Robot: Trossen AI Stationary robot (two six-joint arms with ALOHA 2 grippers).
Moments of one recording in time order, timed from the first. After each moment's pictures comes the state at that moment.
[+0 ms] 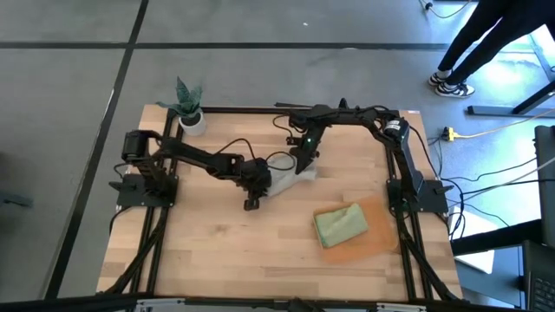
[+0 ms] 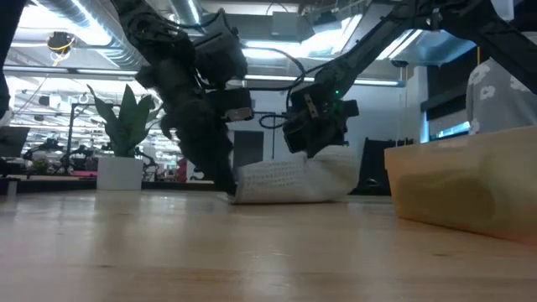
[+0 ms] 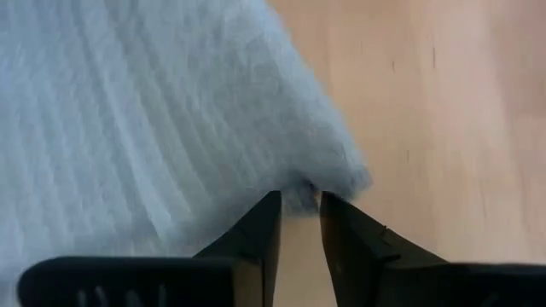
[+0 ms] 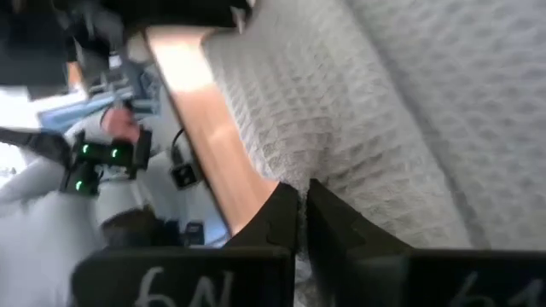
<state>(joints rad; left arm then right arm) 0.09 1.74 0.87 -0.11 0.14 0.01 -0.52 2.16 1.51 -0.98 -0.98 0.09</state>
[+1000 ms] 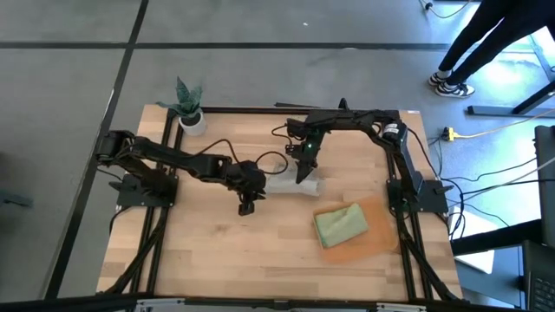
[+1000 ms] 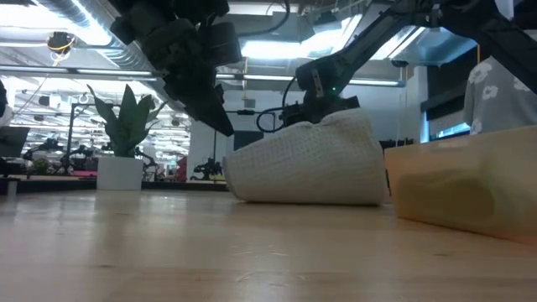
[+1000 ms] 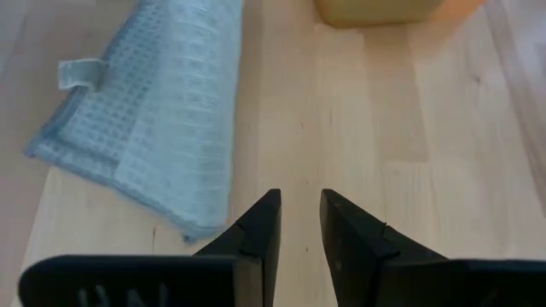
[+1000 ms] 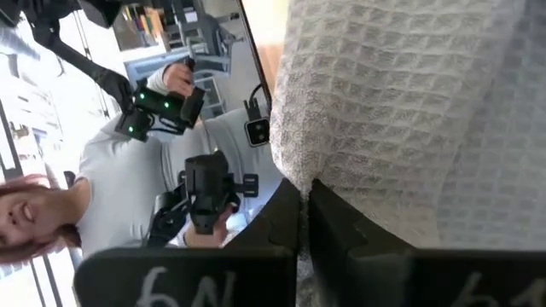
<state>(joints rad) -0.02 1.50 0.87 -0.21 0.08 -0.13 -0.46 2.16 1.51 -1.13 -1.23 -0.06</state>
